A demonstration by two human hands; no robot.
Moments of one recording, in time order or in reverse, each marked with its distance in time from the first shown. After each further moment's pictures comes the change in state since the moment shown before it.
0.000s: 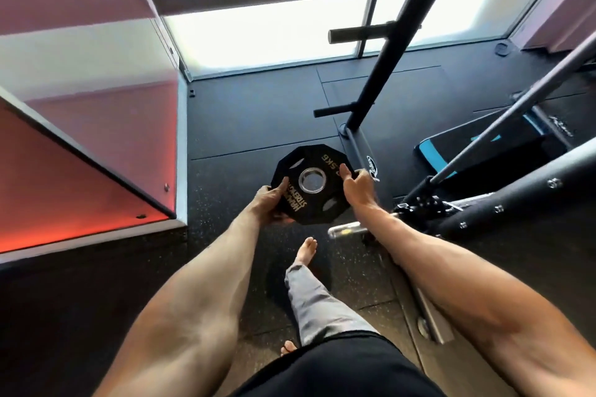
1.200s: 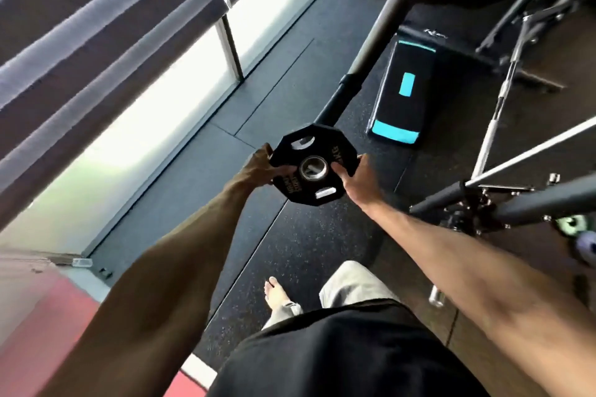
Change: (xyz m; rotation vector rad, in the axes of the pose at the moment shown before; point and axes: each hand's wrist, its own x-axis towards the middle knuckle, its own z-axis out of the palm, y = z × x) left_hand 0.427 0.539 0.025 1.182 -0.596 0.517; right_hand 0.382 -0.250 0.129 0.180 0.564 0.186
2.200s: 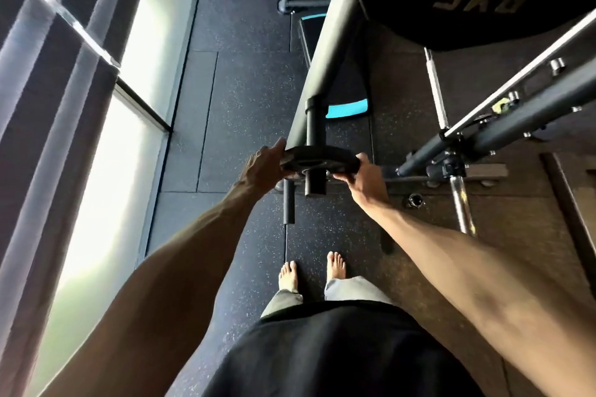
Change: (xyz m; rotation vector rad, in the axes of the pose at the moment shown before) left_hand 0.183 0.059 -0.045 0.662 -0.242 0.679; right_hand 0.077 -0.016 0.047 -0.157 0.377 0.125
